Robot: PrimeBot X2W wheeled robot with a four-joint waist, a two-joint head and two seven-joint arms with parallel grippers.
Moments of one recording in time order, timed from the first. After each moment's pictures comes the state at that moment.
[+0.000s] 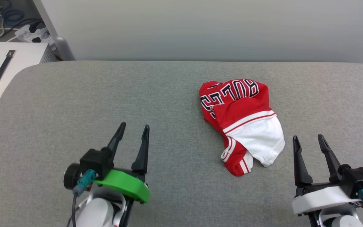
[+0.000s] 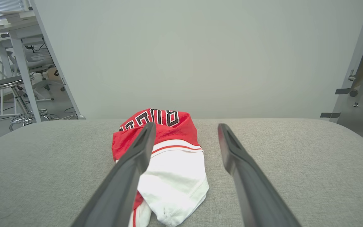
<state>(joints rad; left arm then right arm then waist) -0.17 0.17 -0.30 0.18 -0.34 -0.03 -0.26 0.01 -0.05 -0.01 0.03 0.12 0.13 -0.26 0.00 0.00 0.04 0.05</state>
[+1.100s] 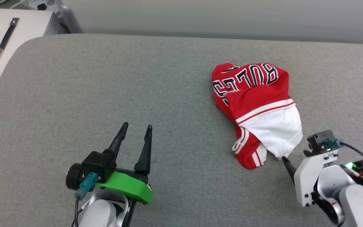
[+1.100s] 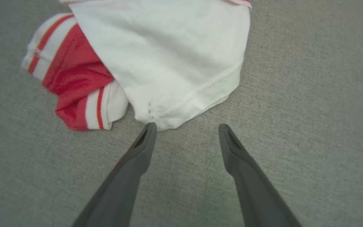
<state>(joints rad) -0.12 0.06 -0.18 0.16 -0.22 -0.12 -0.26 -0.17 -0.26 0.16 0.15 0.19 0.13 0.47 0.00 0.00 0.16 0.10</state>
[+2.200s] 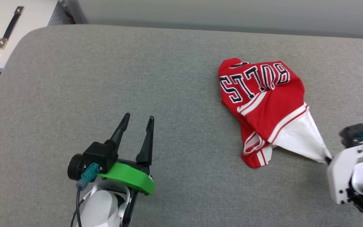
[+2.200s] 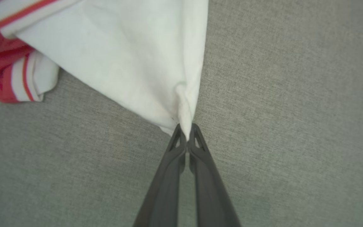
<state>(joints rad) -0.18 0.06 -0.18 0.19 -0.22 -0.12 -0.26 -0.16 -0.41 0.11 0.06 0.28 0.13 0.70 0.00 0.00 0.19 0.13</state>
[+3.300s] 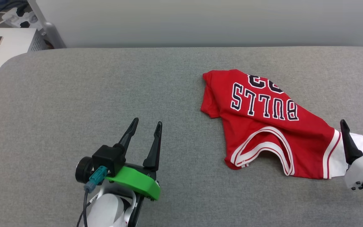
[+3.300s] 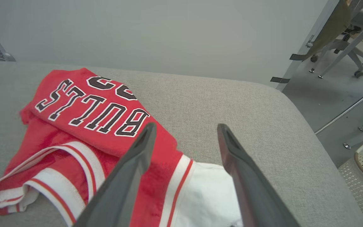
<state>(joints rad) -0.18 0.05 -0.22 0.20 -0.23 -0.12 -0.26 -0.13 -0.32 -0.10 0.08 0.22 0.13 0.11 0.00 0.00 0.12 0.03</state>
